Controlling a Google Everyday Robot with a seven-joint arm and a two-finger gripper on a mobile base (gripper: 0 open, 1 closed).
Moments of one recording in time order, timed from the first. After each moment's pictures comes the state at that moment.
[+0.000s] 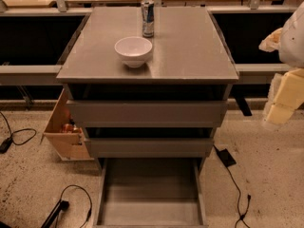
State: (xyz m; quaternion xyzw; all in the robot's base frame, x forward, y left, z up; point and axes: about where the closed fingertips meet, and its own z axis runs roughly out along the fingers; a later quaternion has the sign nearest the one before) arm 0.438 -0.217 0.977 -0.60 0.78 -0.03 0.16
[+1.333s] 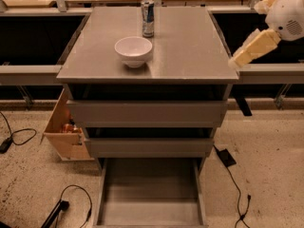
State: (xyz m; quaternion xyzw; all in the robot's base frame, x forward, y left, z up) arm 0.600 -0.226 0.995 -0.51 0.76 0.03 0.41
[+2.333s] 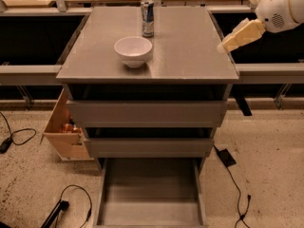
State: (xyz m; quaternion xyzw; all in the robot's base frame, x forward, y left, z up) arm 0.660 -0.218 1.003 -0.47 0.74 0.04 0.48
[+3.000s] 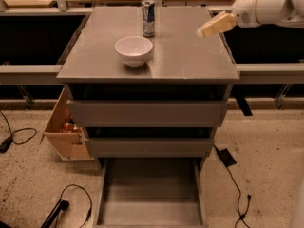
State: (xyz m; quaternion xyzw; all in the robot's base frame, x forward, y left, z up) arm 0.771 -0.206 0.986 -0.41 0.71 0.08 0.56
